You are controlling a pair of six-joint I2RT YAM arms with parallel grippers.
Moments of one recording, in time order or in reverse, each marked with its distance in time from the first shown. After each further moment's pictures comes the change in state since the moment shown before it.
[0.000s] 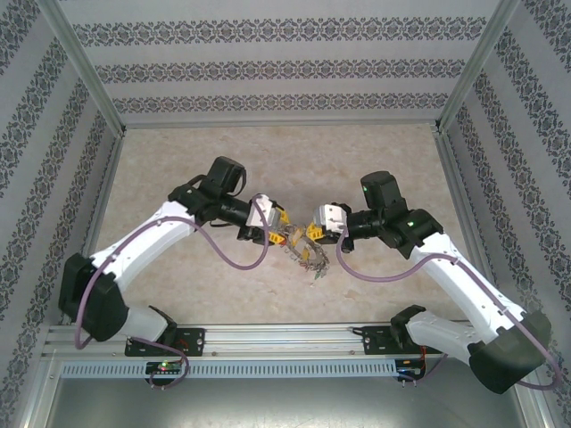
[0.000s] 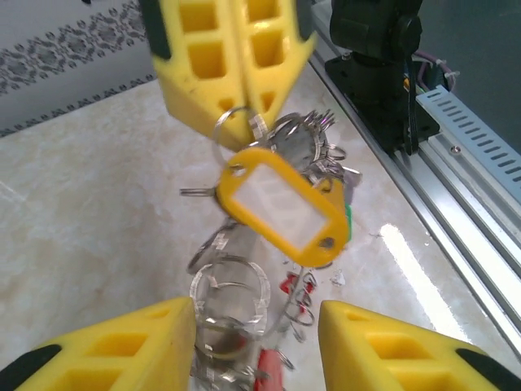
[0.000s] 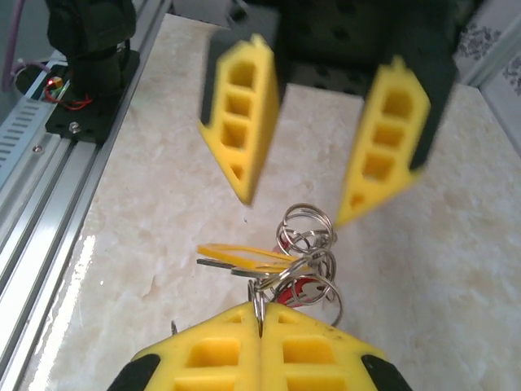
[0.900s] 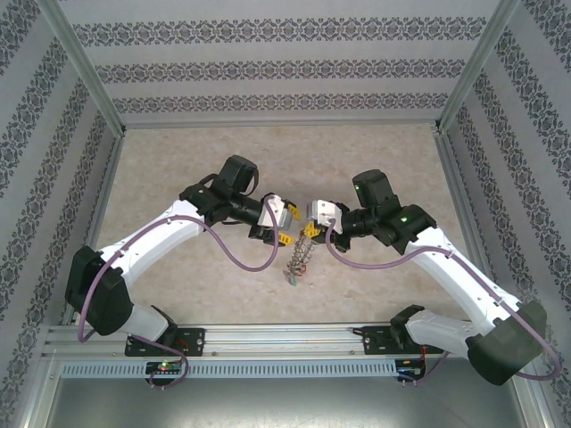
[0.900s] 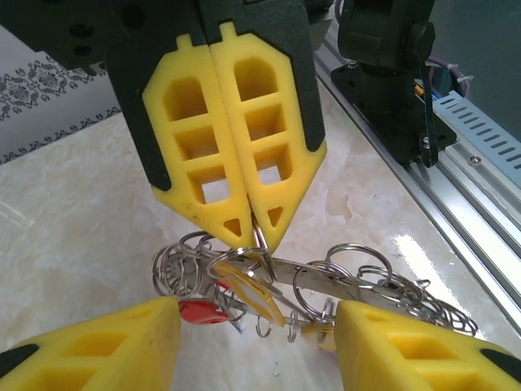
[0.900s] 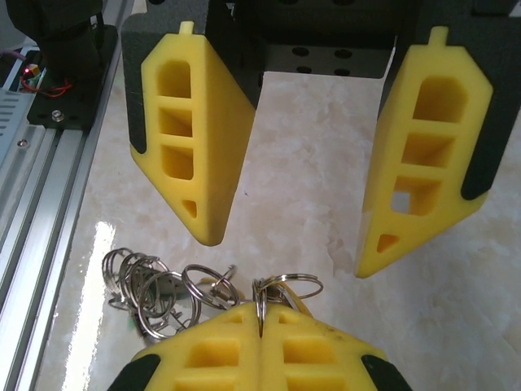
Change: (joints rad) left arm -0.073 0.084 0.053 0.078 -0.030 -0.022; right arm 0.043 0.056 0.034 -0.039 0.095 0.066
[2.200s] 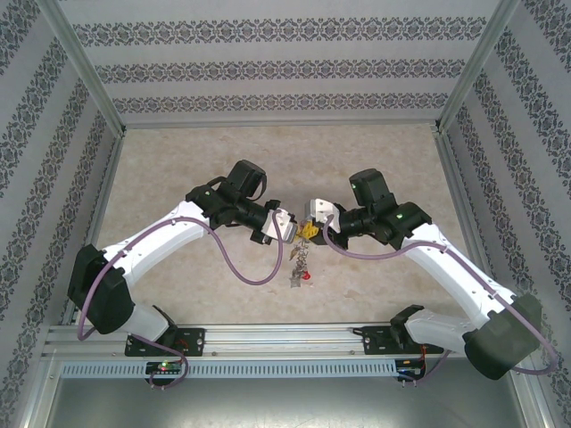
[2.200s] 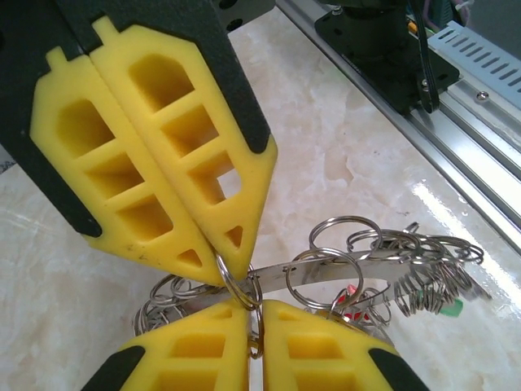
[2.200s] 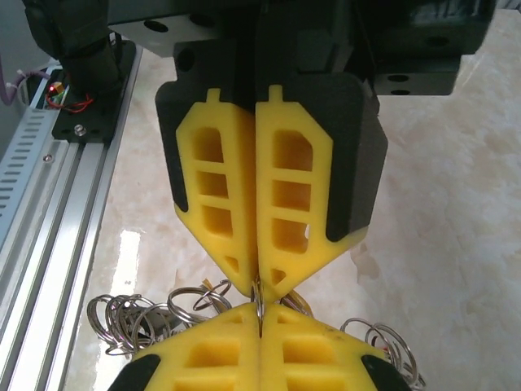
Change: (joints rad) left arm -0.052 0.012 0.017 -0.064 -0.111 0.157; right arm -0.014 0.037 -0.003 0.018 -0.058 0.059
